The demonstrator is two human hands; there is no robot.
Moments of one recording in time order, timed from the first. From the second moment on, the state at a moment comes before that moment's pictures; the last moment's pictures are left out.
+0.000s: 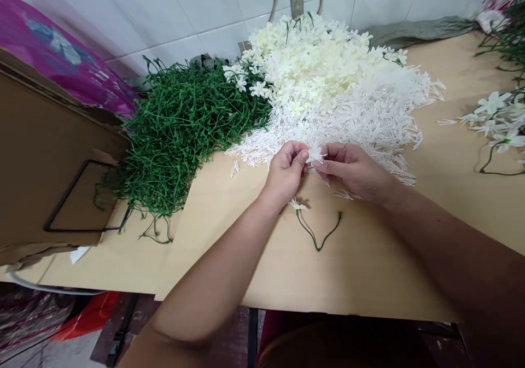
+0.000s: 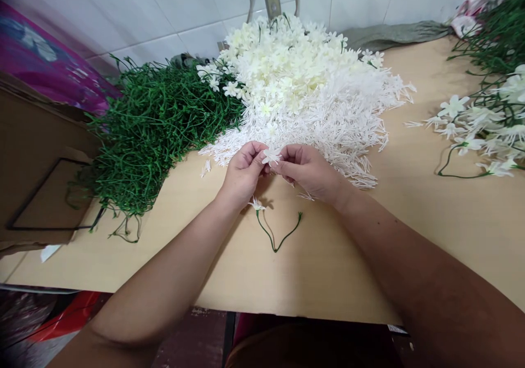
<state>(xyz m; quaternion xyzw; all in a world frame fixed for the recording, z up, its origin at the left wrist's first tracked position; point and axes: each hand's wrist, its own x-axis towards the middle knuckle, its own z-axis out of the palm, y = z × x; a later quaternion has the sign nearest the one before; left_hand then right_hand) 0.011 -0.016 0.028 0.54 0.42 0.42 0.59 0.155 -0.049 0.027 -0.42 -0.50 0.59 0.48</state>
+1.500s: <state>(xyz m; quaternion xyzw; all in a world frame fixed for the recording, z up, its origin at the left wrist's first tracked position) 0.000 -0.028 0.031 0.73 0.40 0.43 0.37 0.165 -0.046 0.033 -0.44 -0.52 0.48 0.56</state>
